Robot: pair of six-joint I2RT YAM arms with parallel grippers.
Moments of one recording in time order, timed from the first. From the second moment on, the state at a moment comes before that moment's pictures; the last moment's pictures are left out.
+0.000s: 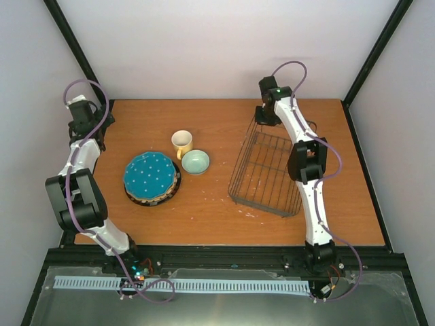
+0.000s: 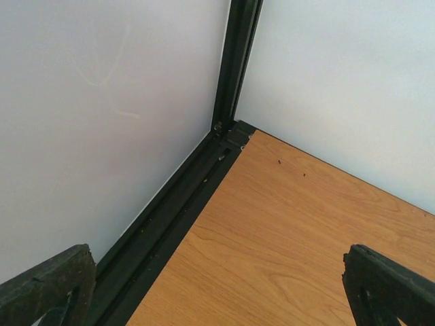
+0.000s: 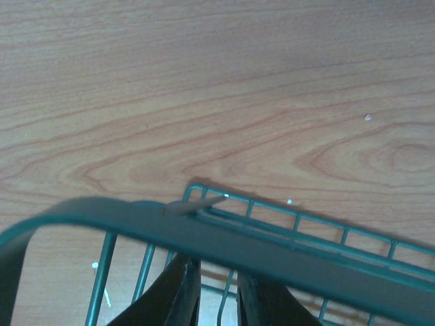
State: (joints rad) left arm 0.32 1.64 1.20 -0.02 -0.10 -0.22; right arm 0.25 2.51 2.48 -1.15 0.04 0.31
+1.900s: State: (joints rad) left arm -0.06 1.98 1.67 -0.74 0.46 0.10; right arm 0.35 1.90 1.84 -0.86 -0.03 0.23
